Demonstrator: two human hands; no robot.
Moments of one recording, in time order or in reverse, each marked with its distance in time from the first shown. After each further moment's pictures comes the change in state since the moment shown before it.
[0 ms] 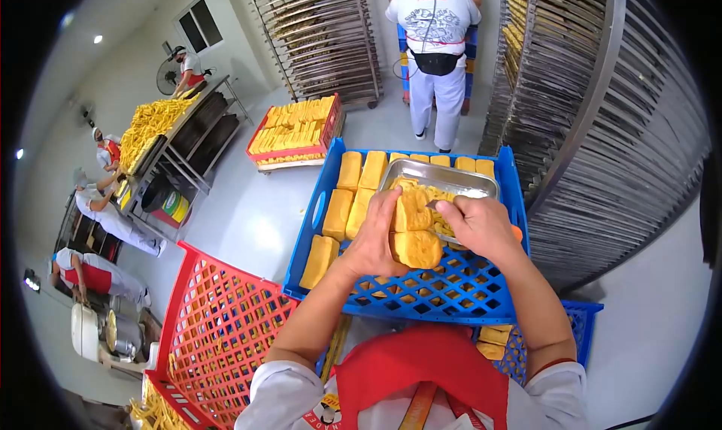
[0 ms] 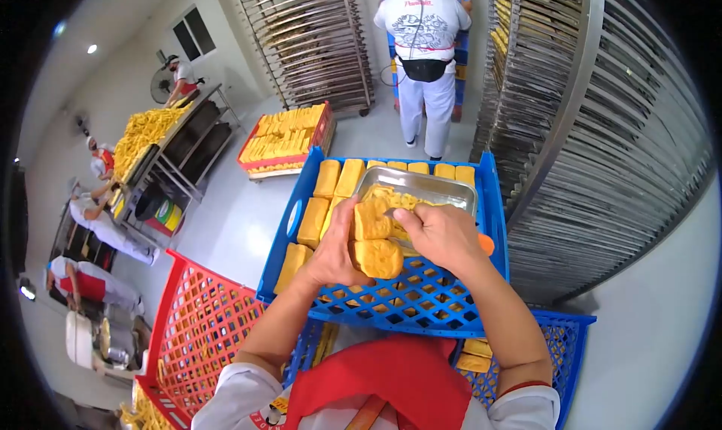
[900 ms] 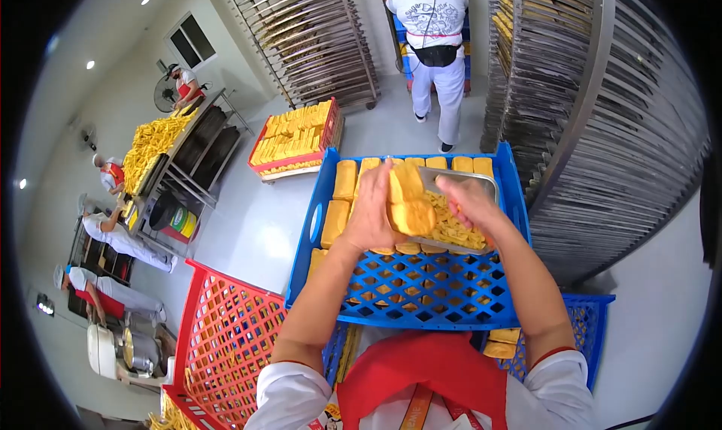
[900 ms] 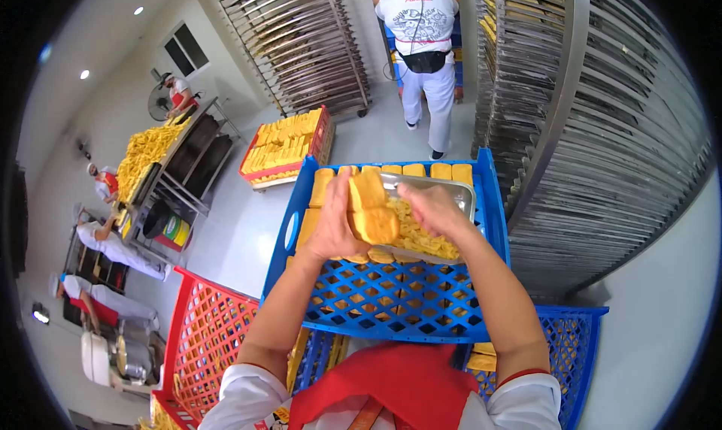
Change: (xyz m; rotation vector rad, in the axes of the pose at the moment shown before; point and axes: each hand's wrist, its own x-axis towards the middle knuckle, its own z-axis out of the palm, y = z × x) left_hand 0.055 -0.043 0.007 0.199 0.029 0.020; right_hand 0.052 0.057 0.027 0.614 -0.350 0.540
